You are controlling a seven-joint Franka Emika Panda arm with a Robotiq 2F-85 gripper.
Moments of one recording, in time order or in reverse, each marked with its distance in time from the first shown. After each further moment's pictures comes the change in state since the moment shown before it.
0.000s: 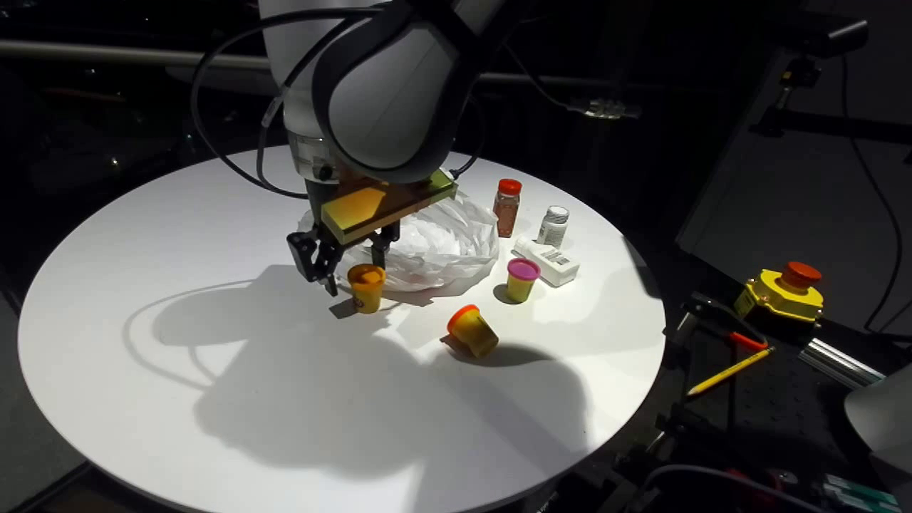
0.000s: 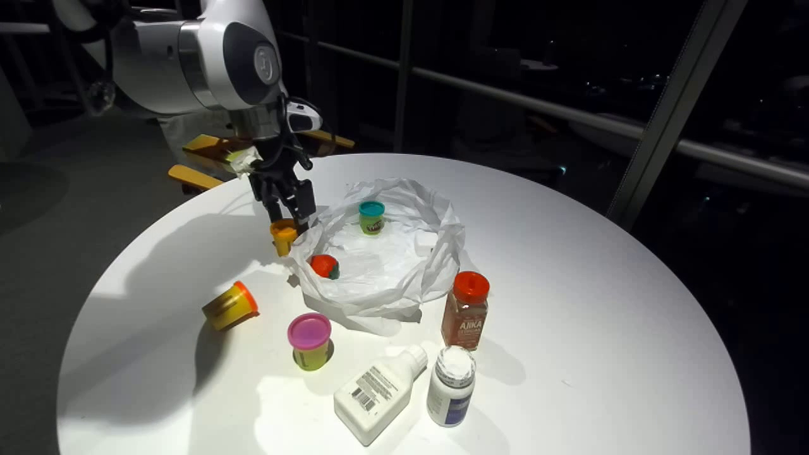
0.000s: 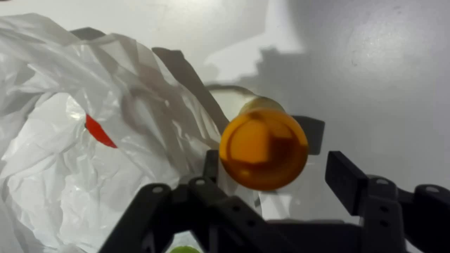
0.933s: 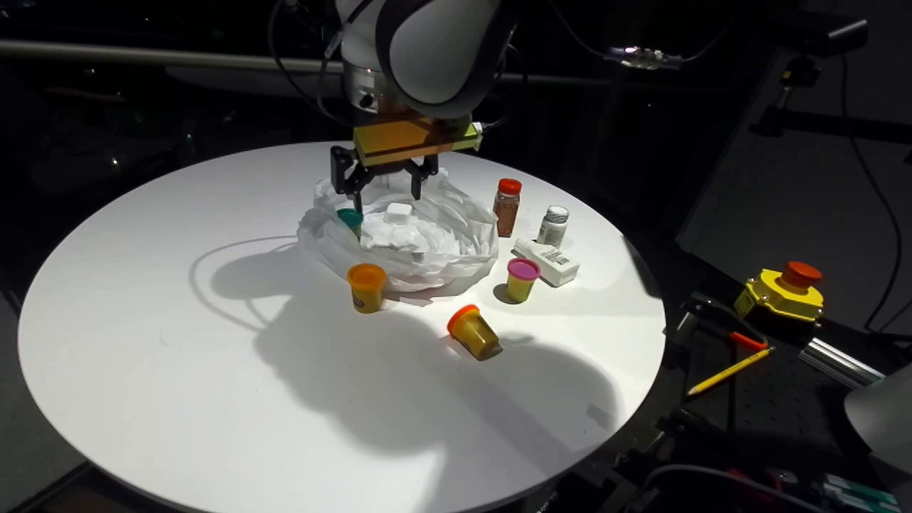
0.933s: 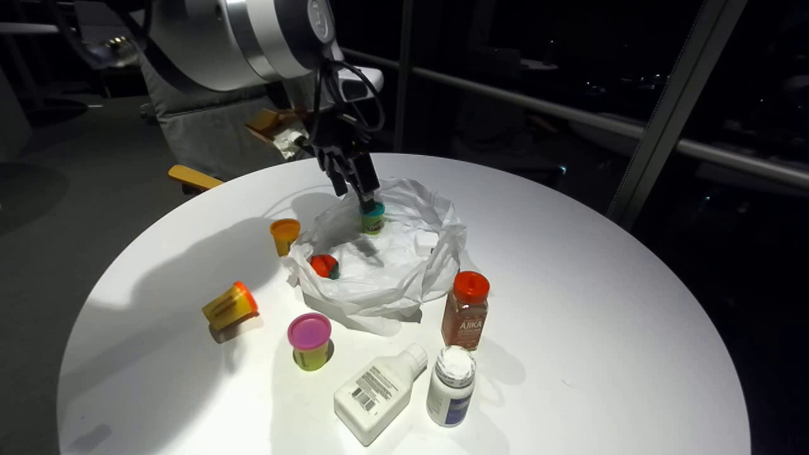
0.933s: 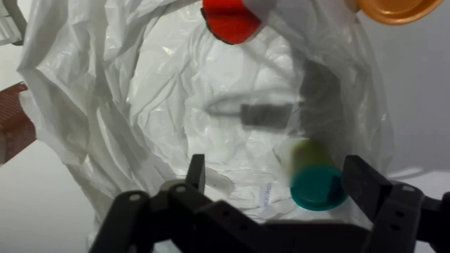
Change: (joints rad) arm 0.003 -0.097 -0.174 -0.061 -0.039 0.072 0.194
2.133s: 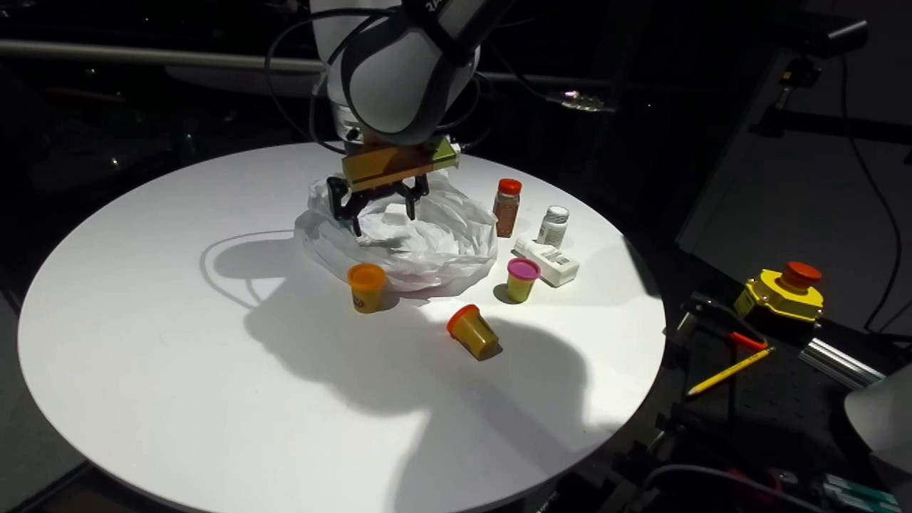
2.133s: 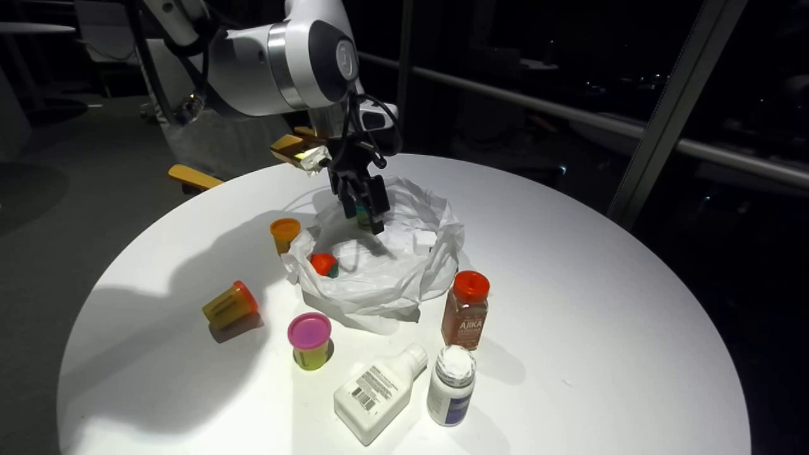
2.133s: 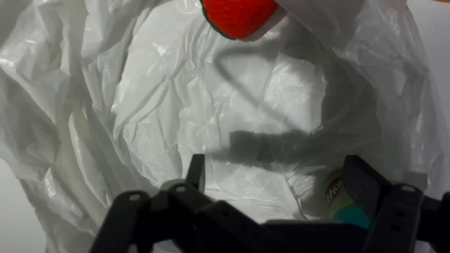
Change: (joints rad) arm -0.070 0.170 0.059 0.206 0.037 -0.137 -0.062
